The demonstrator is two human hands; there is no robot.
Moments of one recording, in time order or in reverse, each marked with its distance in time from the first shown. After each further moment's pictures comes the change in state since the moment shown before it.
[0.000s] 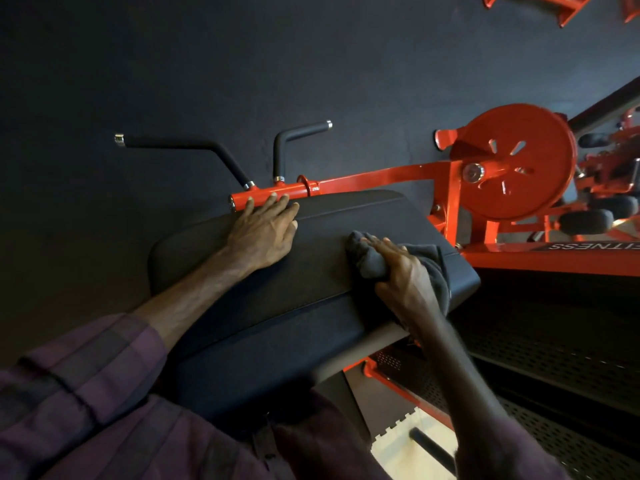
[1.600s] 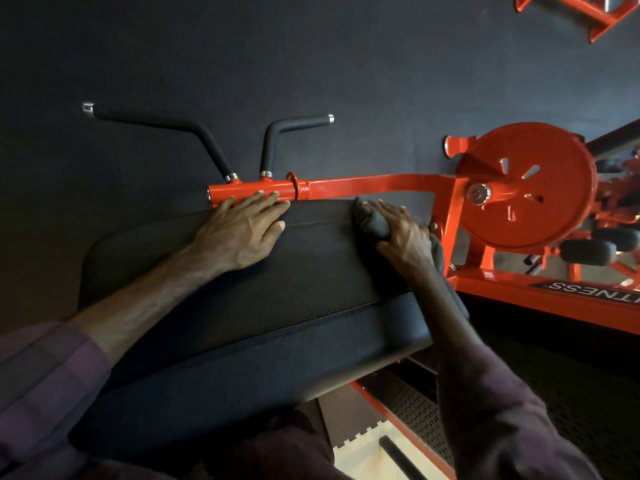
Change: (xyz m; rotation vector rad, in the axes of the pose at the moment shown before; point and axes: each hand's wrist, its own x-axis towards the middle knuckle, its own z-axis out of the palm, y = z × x) left_hand 0.027 0.001 0.010 -0.036 0.010 -0.036; right_hand 0.140 0.086 -0.022 -0.199 -0.067 -0.029
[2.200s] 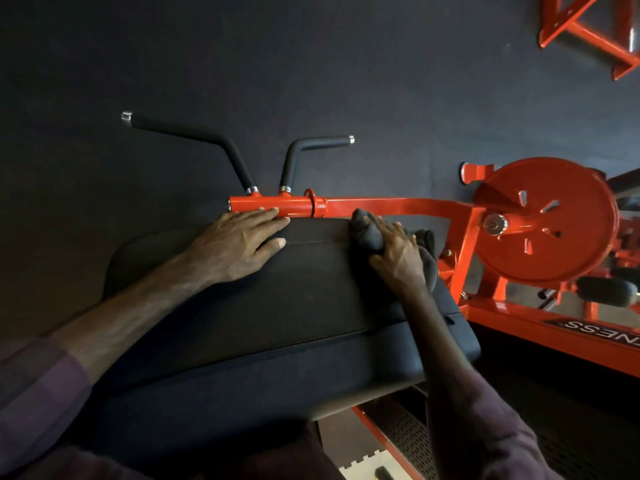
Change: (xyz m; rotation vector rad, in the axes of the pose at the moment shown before) left_hand -0.021 -0.019 -0.020 -0.032 -0.029 -0.043; right_hand 0.010 -0.047 0.006 0.008 -0.003 0.035
